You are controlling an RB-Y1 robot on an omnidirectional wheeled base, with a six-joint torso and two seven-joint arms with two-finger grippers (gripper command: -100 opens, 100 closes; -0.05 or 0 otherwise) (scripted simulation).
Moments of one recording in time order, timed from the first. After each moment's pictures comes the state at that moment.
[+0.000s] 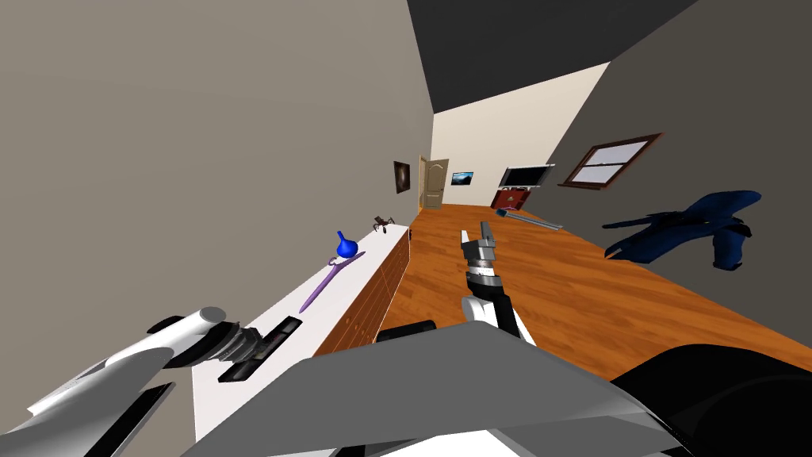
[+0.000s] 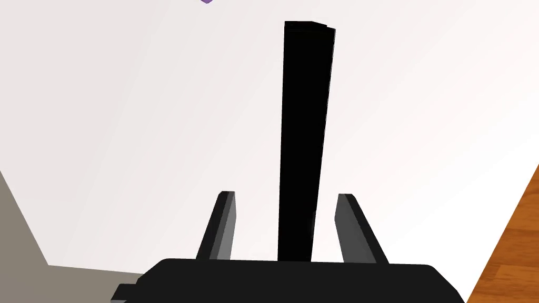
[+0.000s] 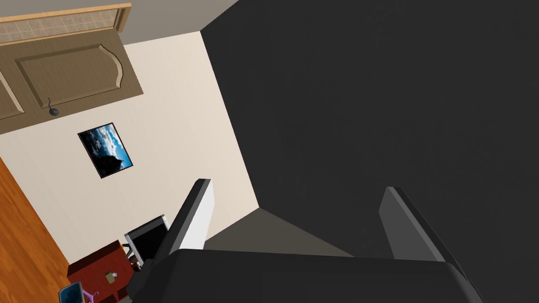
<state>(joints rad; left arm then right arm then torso) -0.26 0.97 0.12 -0.49 0.99 1.18 0.16 0.52 0.04 -0.03 -2.28 -0.04 -0.48 -0.07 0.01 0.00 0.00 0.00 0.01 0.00</state>
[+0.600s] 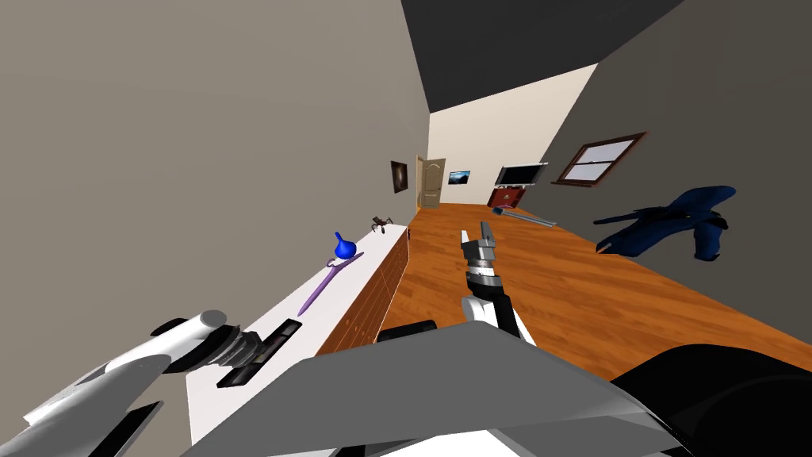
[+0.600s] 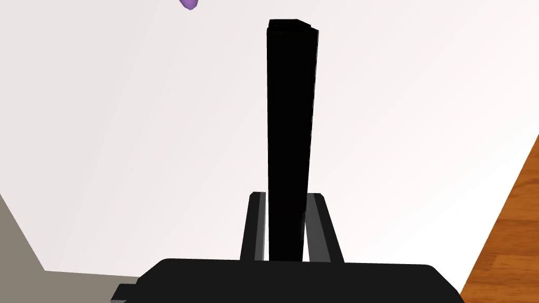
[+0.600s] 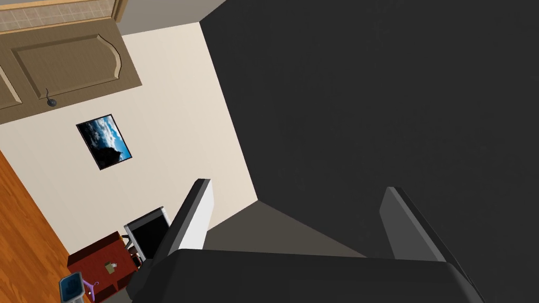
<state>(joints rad) -0.19 0.95 0.15 -0.59 0.97 1.22 0.22 0.52 0.04 -0.03 -2.28 -0.04 -0.48 -0.07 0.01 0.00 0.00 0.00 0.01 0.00</state>
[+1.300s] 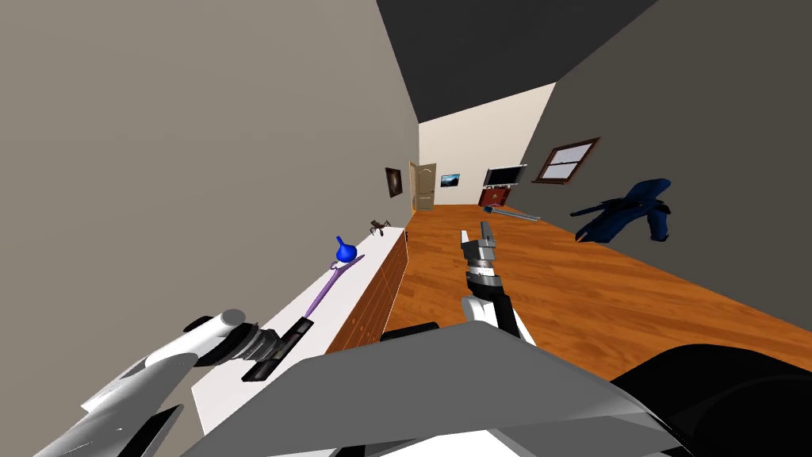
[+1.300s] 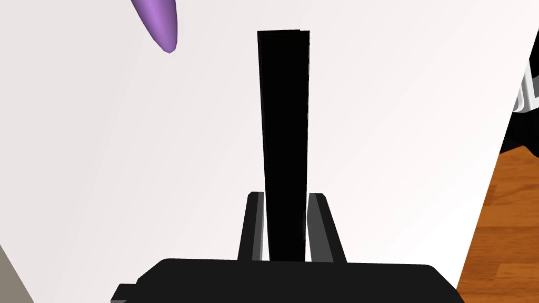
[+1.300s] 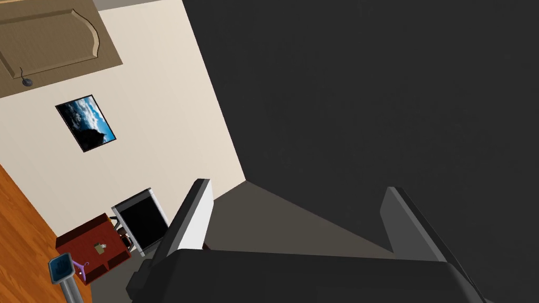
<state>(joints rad) -0.14 0.84 0.26 -0.71 0.90 1.28 0.29 0.52 0.04 -0.03 -2.28 -0.04 -0.48 -0.07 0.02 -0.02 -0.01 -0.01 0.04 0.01</state>
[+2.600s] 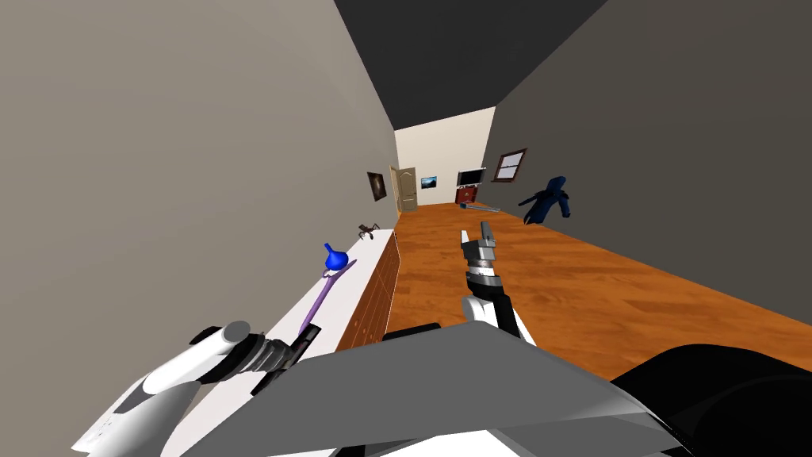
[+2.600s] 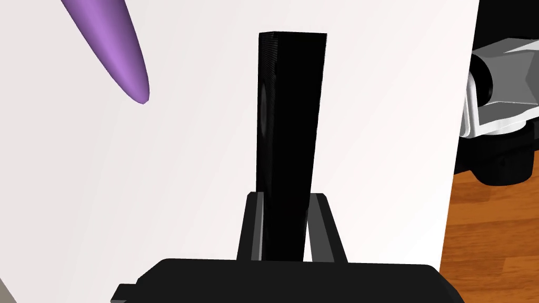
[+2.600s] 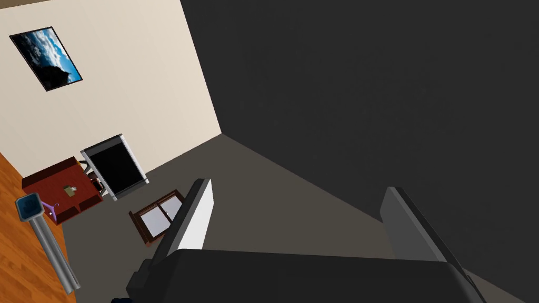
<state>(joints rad) 0.10 0.62 0.49 -1.19 0.72 1.48 0.52 0.52 0.04 -0.03 -2.28 -0.04 -0.48 -0.07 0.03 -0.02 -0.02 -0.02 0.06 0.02</state>
